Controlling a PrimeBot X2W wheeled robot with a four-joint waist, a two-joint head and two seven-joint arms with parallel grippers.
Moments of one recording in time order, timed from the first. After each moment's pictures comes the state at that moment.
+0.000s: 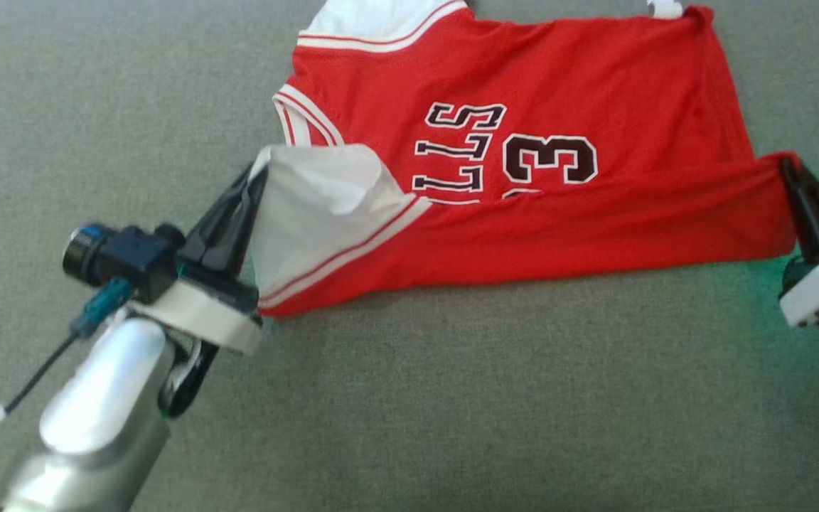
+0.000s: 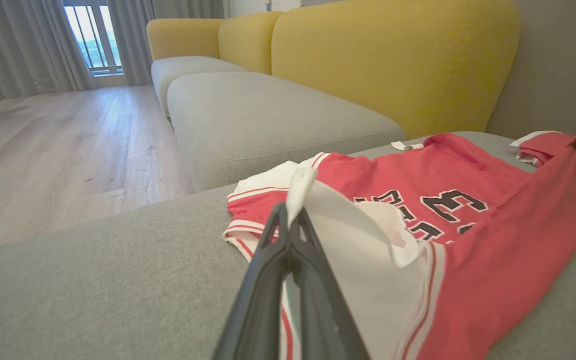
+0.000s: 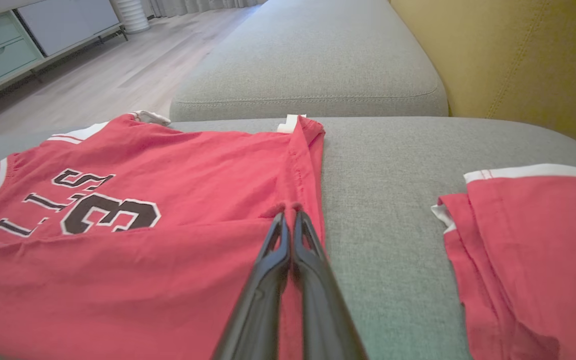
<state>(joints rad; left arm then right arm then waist) -0.52 0.40 -0.61 0.32 -0.50 -0.09 -0.22 -0.35 -0.55 0.26 0.36 0.62 0.12 -0.03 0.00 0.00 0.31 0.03</state>
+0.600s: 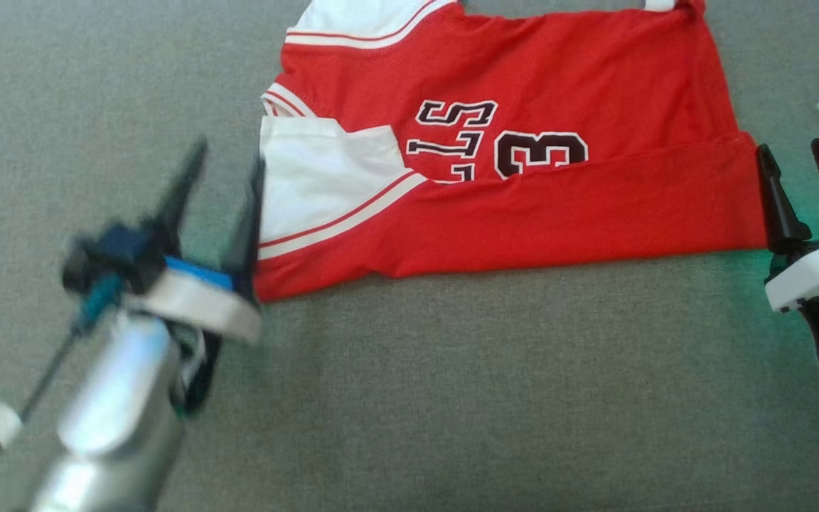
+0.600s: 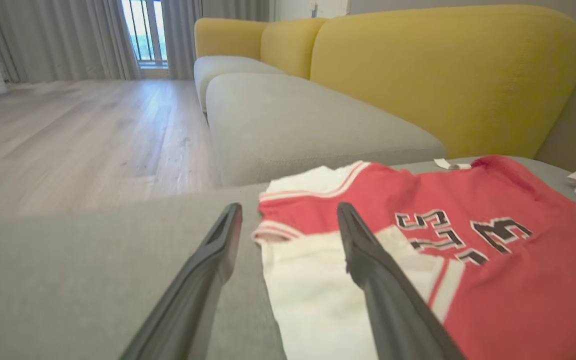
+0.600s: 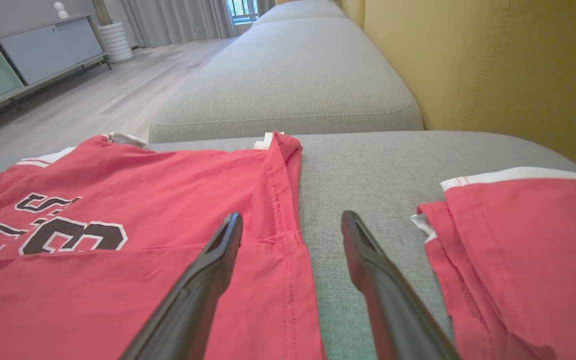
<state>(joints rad) -0.54 0.30 -0.51 0.45 -0.50 -0.07 -0.25 -0.46 -0.50 0.33 0.56 0.61 0.12 -0.21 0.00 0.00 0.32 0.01</state>
